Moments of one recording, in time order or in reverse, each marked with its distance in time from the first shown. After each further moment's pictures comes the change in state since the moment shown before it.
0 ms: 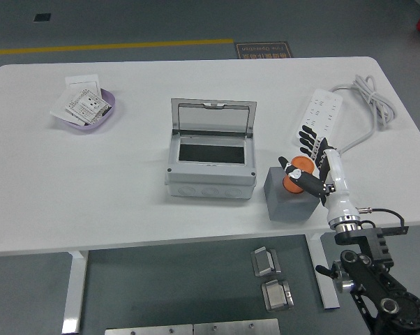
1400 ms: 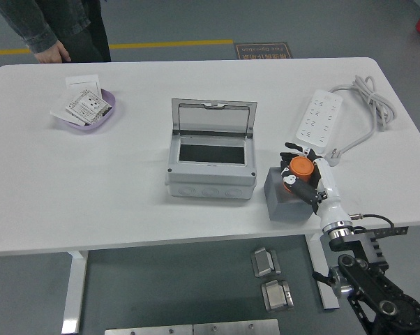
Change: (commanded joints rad) left arm 0.005 -0.007 0.007 0.000 -0.001 -0.001 -0.004; right arm -0.002 -0.008 -0.037 -0.034 0.076 0.049 -0.022
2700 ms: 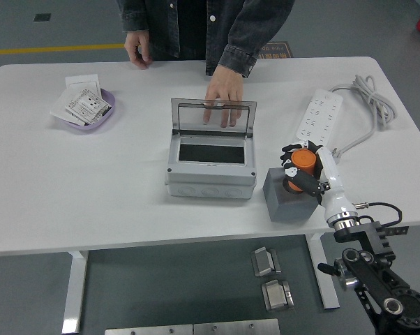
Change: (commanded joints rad) left arm 0.004 -0.004 0.006 0.000 -0.003 0.001 -0.004; right arm 0.012 -0.027 0.027 0.091 -0.131 -0.023 -0.065
